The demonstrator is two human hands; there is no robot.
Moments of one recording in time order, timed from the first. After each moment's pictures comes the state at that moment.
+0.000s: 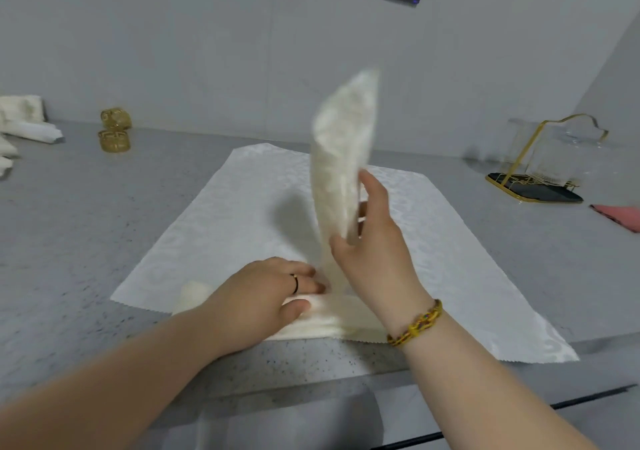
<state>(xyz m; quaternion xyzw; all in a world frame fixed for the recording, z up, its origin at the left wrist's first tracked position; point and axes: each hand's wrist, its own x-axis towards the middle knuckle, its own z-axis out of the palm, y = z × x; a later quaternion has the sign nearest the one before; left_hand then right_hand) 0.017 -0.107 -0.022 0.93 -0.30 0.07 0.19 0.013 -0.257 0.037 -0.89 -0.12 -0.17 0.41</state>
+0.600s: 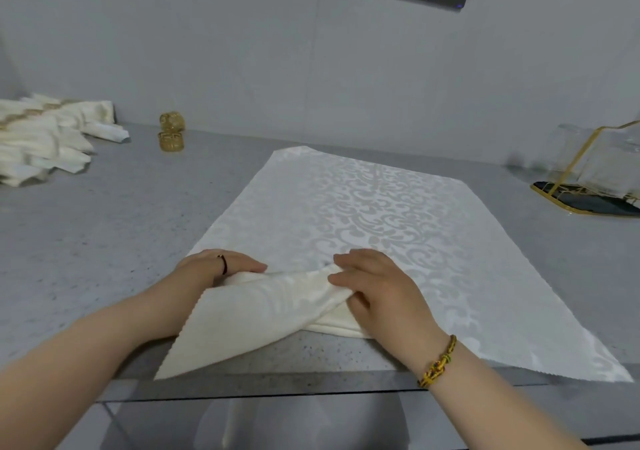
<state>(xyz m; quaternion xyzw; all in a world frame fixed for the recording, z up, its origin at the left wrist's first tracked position) 0.016 0.004 -0.051 0.91 -0.14 -0.13 0.36 0.013 -0.260 -0.025 -0.87 -0.36 -0.25 0.22</state>
